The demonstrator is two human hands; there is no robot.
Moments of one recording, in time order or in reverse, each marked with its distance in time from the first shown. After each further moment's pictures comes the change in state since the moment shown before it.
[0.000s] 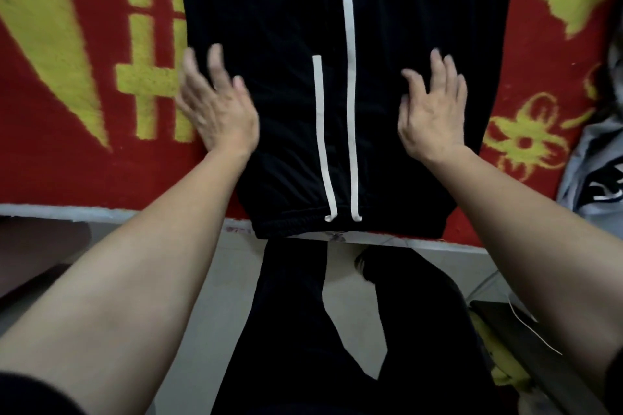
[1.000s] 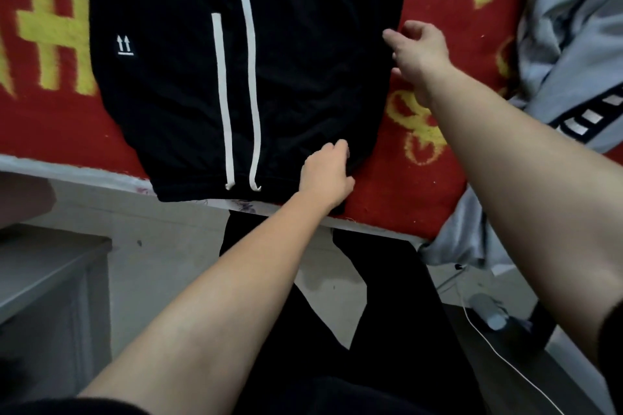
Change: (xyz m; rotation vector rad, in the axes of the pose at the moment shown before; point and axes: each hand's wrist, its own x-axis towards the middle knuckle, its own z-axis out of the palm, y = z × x) left_hand -0.236 0.221 0.056 -0.187 -0.693 0.288; right_hand 0.049 0.153 -0.009 1.109 -0.247 0.552
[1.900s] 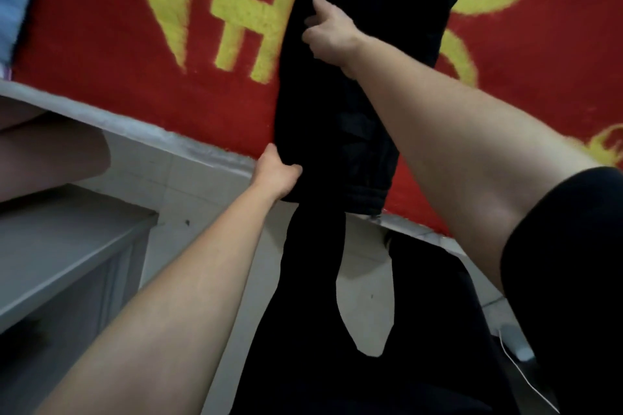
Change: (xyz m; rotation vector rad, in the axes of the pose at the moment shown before) left_hand -0.055 -0.320 -0.142 -0.702 0.045 -0.589; right_hand -0.115 -0.149 0.374 -0.441 -0.541 -0.248
